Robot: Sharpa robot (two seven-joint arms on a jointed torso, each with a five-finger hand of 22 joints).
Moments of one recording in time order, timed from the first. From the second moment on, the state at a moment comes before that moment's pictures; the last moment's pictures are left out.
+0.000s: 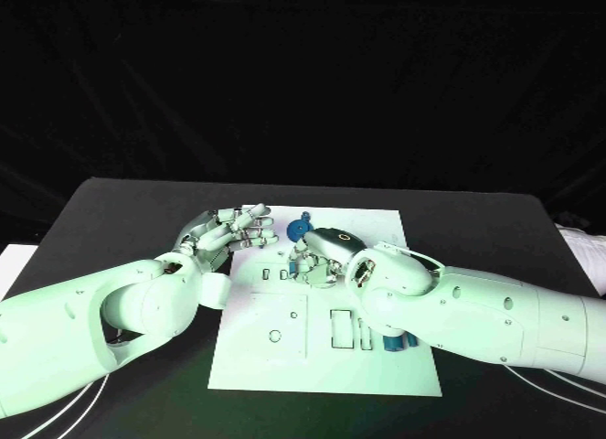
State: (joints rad) left arm 1.13 -0.89 0.00 1.67 0.09 -0.37 0.38; left_hand 1.45 0.09 -0.01 0.15 0.15 0.92 0.23 0.15 0.07 1.01 0.17 0.19 0.08 1.09 0.12 0.22 0.29 0.18 0.95 0.23 0.28 0.12; right arm 1.12 -0.61 -0.04 1.54 -1.56 -0.36 -0.31; right_hand 1.29 -0.04 0.22 0.01 0.15 1.05 0.12 0.17 0.13 1.28 0.04 1.16 1.18 1.47 -0.04 1.51 1.31 0.10 1.31 0.07 1.32 1.02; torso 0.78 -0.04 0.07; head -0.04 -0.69
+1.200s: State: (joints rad) left arm 1.13 -0.89 0.00 1.67 0.09 -0.37 0.38; left_hand 1.45 0.09 -0.01 0.15 0.15 0.92 0.23 0.15 0.07 1.01 0.17 0.19 0.08 1.09 0.12 0.22 0.29 0.18 0.95 0.23 0.28 0.12; right arm 1.12 -0.62 -0.04 1.56 -1.56 -0.37 -0.30; right_hand 1.27 -0.07 0.18 0.03 0.20 1.03 0.13 0.16 0.13 1.27 0.04 1.15 1.16 1.47 -0.03 1.51 1.31 0.10 1.31 0.08 1.31 1.01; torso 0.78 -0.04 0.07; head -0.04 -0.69
